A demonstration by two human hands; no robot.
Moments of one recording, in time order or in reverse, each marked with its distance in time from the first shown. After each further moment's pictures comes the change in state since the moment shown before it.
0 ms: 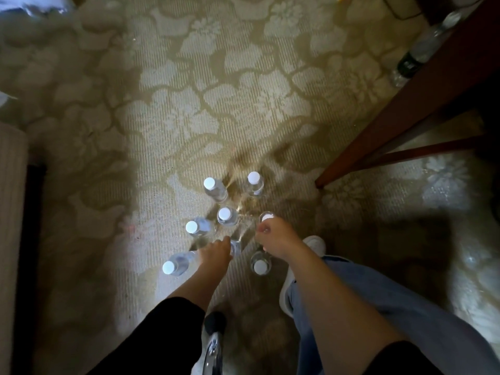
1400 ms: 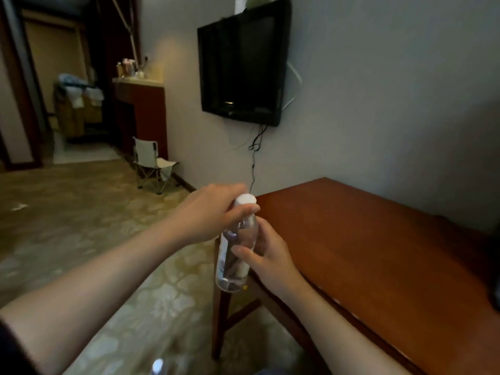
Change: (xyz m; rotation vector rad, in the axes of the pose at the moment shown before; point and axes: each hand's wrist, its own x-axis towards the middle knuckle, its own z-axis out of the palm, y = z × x) left_hand -0.412 0.066 -0.462 -0.226 1.122 1.168; right_hand -0.459 -0.083 -0.146 0.258 0.898 -1.019
